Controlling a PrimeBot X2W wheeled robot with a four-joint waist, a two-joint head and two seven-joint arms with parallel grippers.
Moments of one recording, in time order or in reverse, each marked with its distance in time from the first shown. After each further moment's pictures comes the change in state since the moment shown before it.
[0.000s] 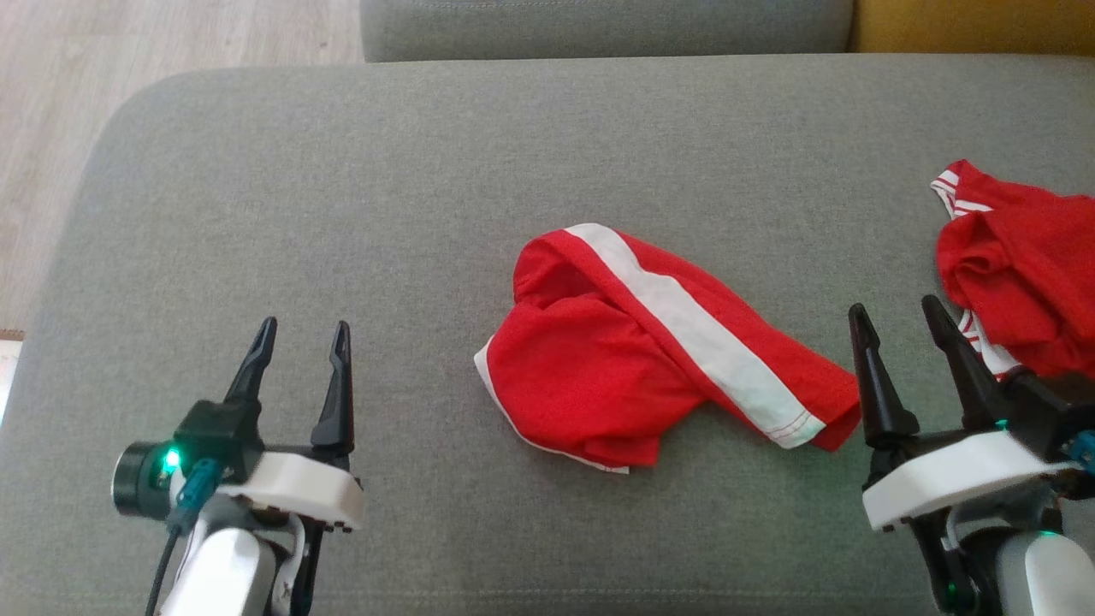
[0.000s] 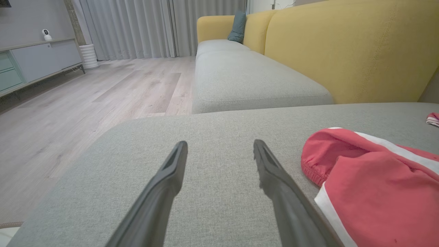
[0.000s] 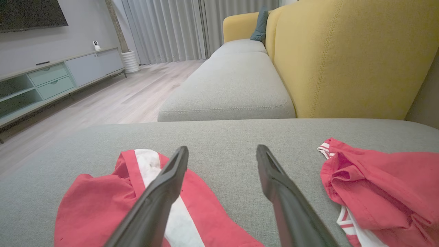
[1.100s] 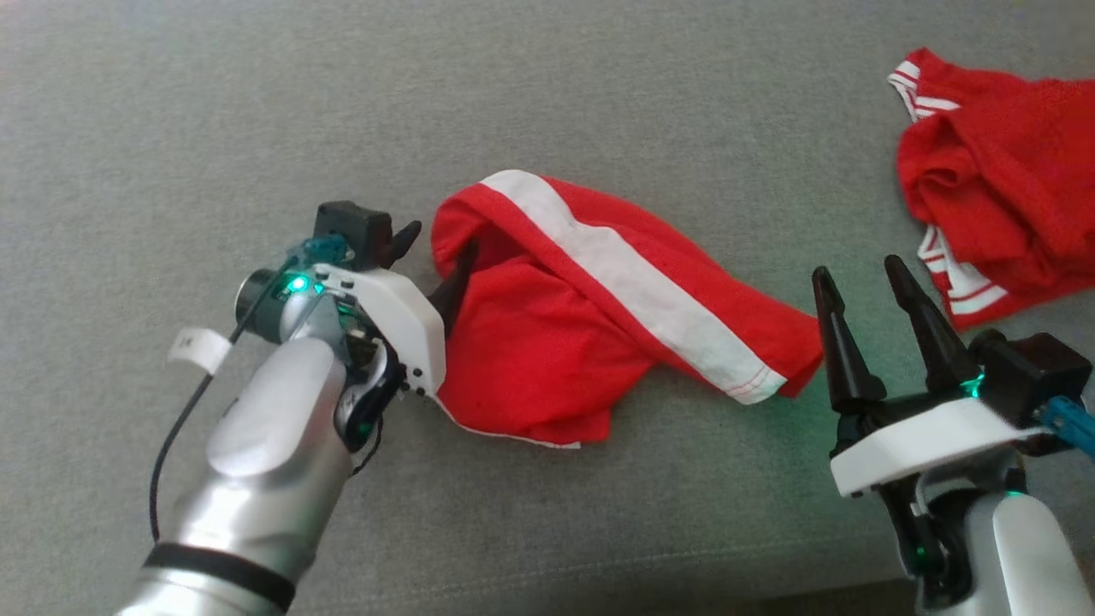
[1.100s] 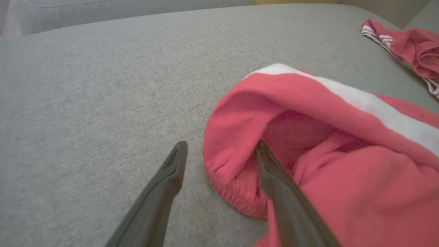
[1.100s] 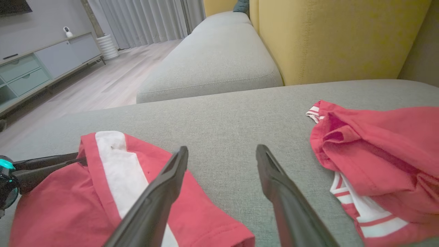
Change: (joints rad) left arm -0.513 -0.115 -0.197 0.511 -0.141 -0.275 0.272; right arm -0.085 0.003 0.059 0.043 0.026 0.000 -0.030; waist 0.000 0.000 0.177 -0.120
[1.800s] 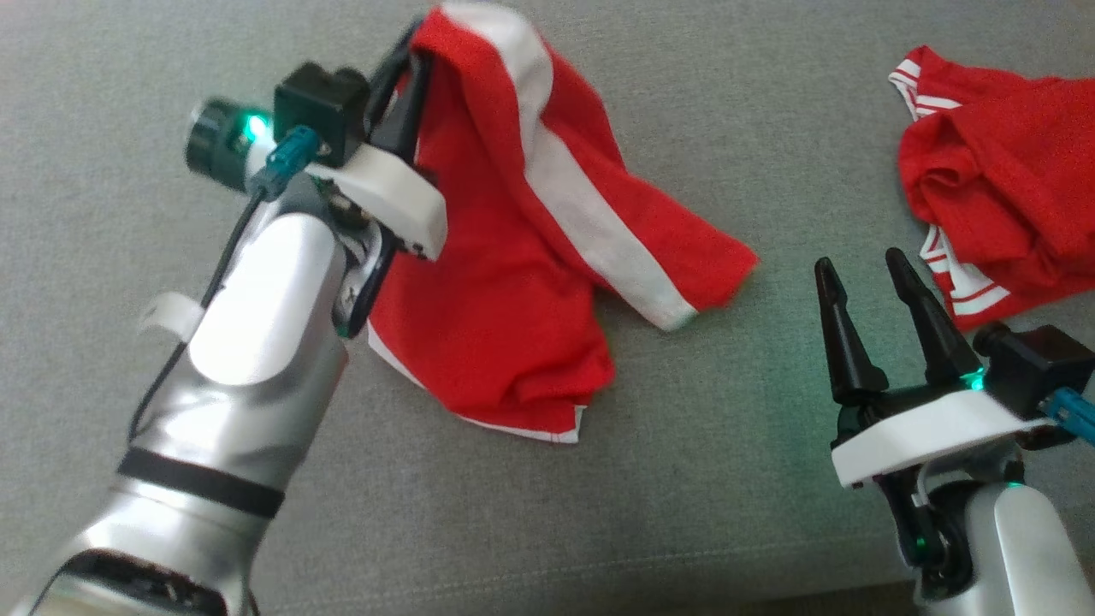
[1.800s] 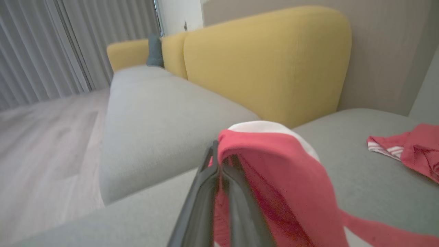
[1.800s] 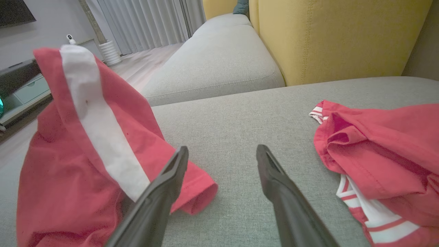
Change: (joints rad) left arm -0.208 0.005 -0.019 -0.010 0.114 0.111 -0.275; right arm -0.023 0.000 0.001 0.026 0.033 0.000 -0.014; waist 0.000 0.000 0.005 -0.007
